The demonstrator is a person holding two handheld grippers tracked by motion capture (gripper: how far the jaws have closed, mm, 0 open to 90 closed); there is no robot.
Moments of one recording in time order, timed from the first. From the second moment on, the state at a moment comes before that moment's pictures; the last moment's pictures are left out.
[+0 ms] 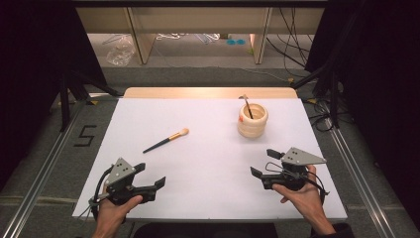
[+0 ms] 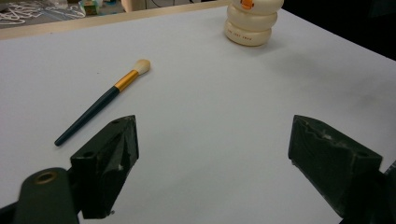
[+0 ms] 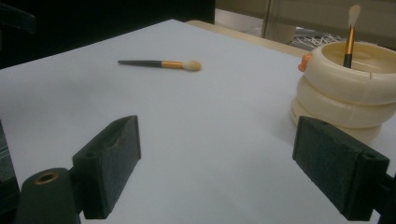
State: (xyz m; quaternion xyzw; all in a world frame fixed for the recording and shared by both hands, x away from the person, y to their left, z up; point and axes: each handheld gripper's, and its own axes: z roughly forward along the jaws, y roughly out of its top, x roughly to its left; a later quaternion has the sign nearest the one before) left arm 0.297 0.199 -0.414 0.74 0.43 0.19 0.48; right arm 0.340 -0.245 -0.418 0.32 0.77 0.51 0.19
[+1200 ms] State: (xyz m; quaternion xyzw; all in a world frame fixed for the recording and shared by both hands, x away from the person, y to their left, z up) left arm 0.377 0.187 -0.402 0.80 0.43 0.19 0.36; right arm 0.326 -0.245 -0.425 0.32 0.78 0.51 0.17
